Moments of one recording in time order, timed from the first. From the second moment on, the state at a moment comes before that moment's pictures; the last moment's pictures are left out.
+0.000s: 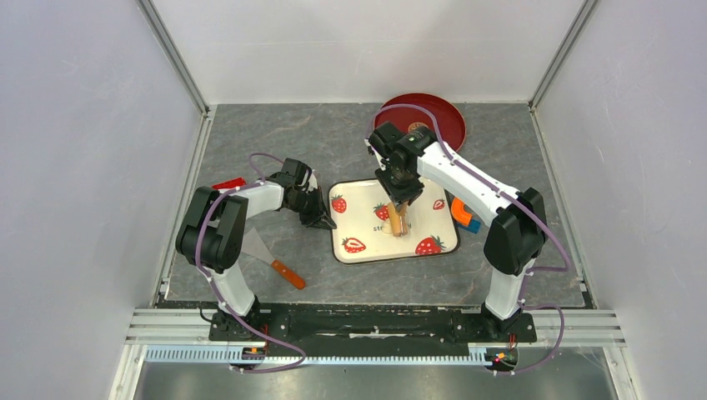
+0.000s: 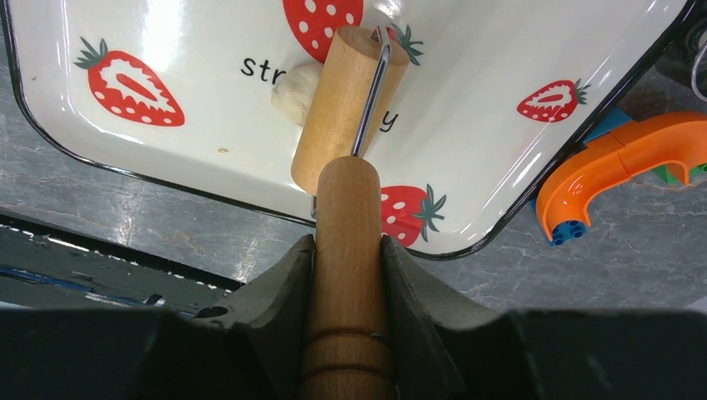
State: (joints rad) left arm -0.32 1.78 0.93 -0.34 0.50 -0.55; right arm 0.68 1.85 1.71 -1.22 0.07 0.16
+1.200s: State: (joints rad) left arm -0.32 1.78 0.94 -0.34 0.50 -0.55; right arm 0.71 1.79 1.60 -1.12 0.07 0.16
